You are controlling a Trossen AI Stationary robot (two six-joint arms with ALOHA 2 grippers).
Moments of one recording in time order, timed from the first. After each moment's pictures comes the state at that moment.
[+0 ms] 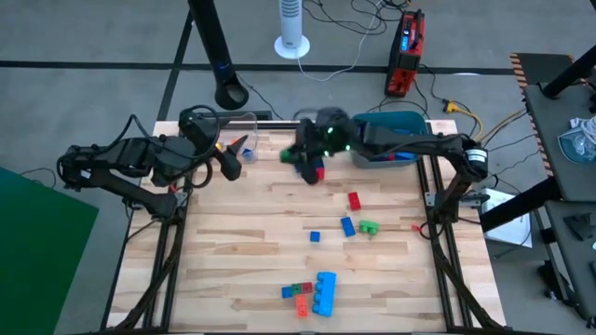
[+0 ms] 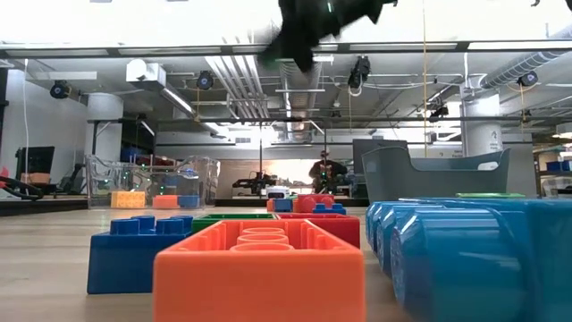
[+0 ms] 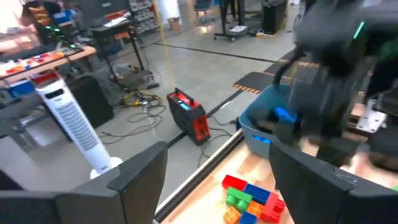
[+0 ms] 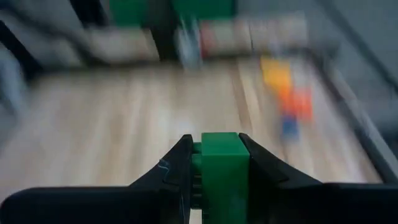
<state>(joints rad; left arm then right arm) -0.17 1.11 1.44 -0.73 -0.93 -0.18 -0.26 1.74 1.53 -0.27 -0.29 -0.05</state>
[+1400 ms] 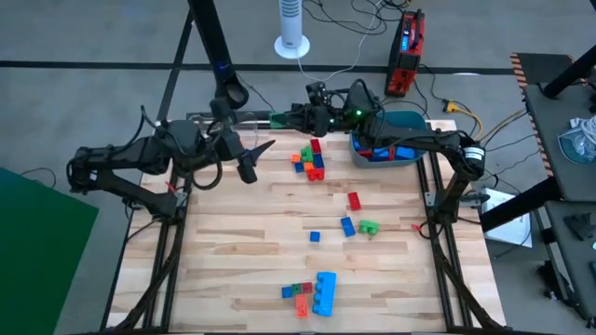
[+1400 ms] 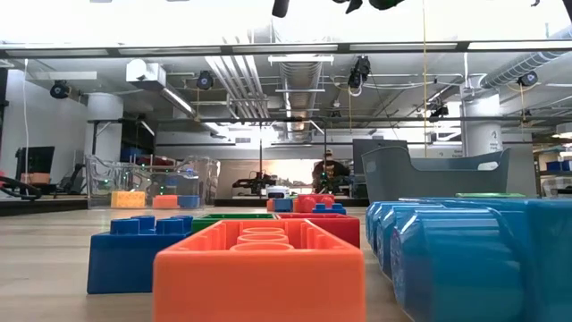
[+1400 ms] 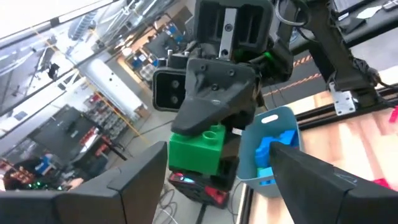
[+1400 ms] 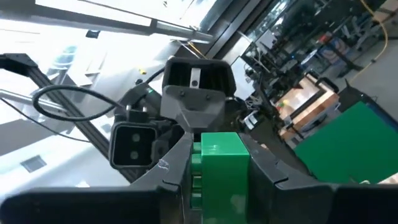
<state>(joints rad) -0.06 1.19 1.45 -0.33 -0.56 0.60 -0.32 1.75 1.56 0.58 -0.48 0.99</state>
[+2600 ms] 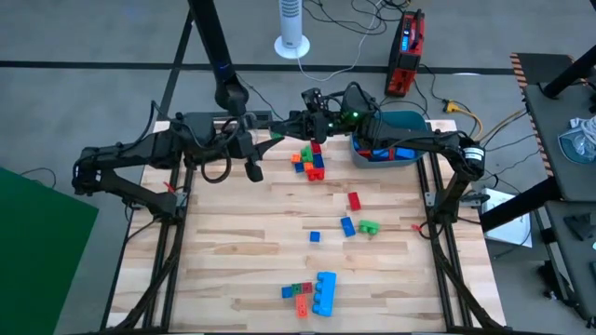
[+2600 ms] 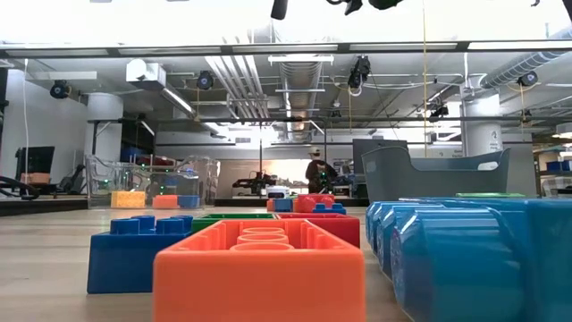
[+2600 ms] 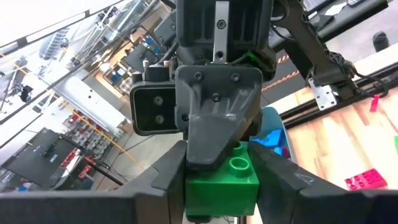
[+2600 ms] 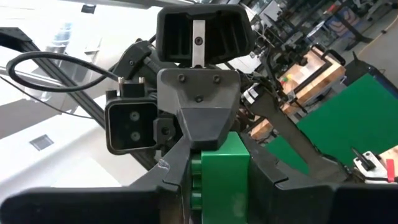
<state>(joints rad) 0.03 1.24 1.45 -0.31 -0.35 0.67 -0.31 1.75 1.56 0.53 -0.57 0.99</state>
